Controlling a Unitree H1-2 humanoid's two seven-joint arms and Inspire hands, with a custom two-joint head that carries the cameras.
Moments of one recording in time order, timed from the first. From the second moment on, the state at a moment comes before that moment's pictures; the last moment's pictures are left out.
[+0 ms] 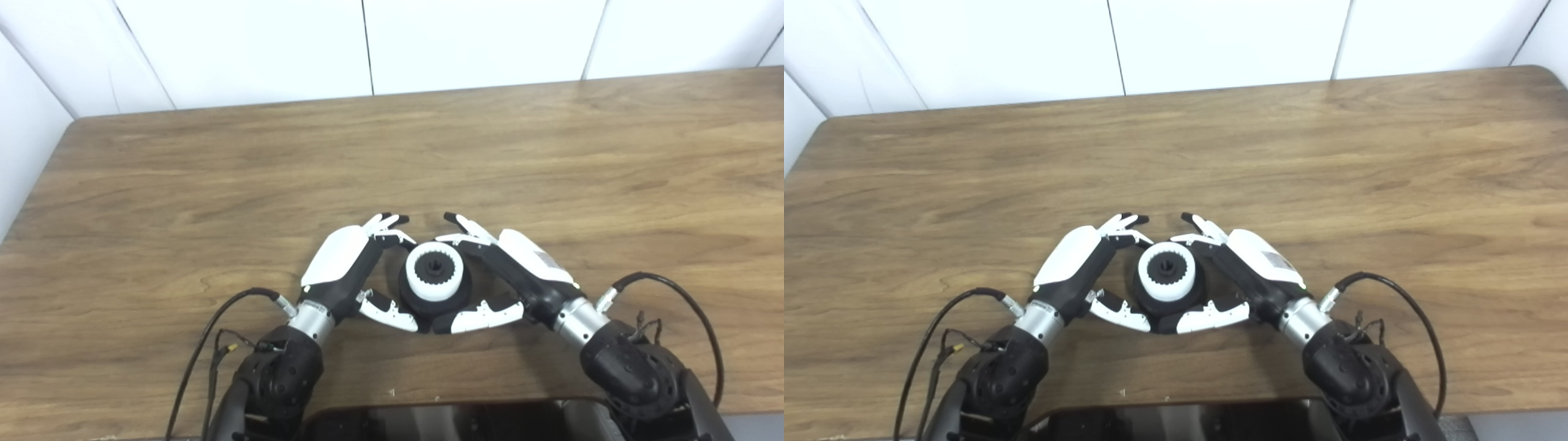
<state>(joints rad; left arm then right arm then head) -0.02 0.14 -0.35 -0.29 0.73 0.18 -0.27 0.00 -0.25 0.32 -0.44 -0.58 0.26 0.39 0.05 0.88</state>
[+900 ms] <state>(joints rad) -0.02 0.15 -0.35 -0.29 0.72 0.17 -0.27 0.05 -0.16 0.17 -0.37 -0.44 0.16 0.15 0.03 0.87</state>
